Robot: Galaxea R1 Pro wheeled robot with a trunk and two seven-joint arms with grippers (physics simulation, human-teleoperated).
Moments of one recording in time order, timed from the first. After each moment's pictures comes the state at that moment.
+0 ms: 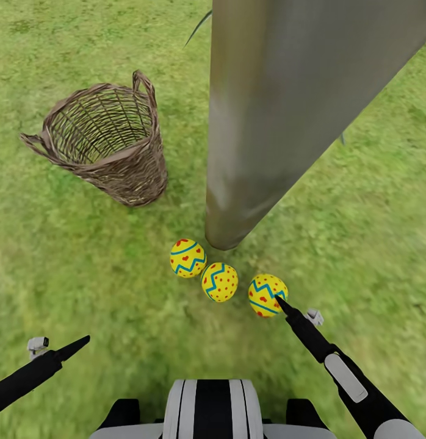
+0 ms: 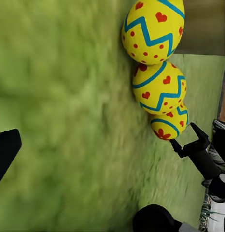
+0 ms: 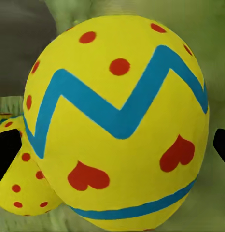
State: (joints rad) left arm -0.42 0.46 0.36 -0.55 0.45 0.37 -1.41; right arm -0.48 -0.21 0.19 -0.75 -1.17 0.06 0.58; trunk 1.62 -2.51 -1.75
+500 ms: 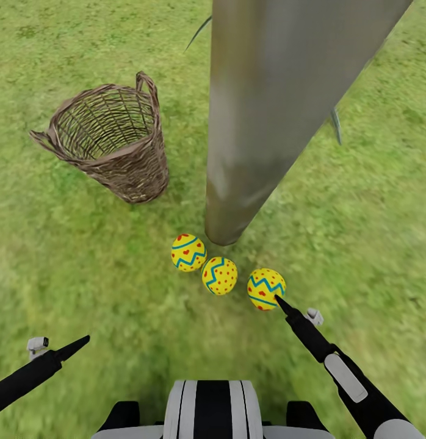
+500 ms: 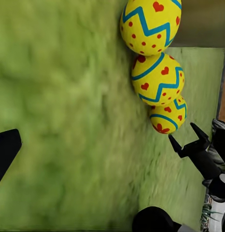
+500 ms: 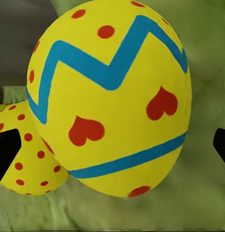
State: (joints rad) left arm -0.42 0.46 0.36 -0.55 0.45 0.37 -1.41; right arm -0.48 -0.21 0.19 -0.75 -1.17 0.06 0.58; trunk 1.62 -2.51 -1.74
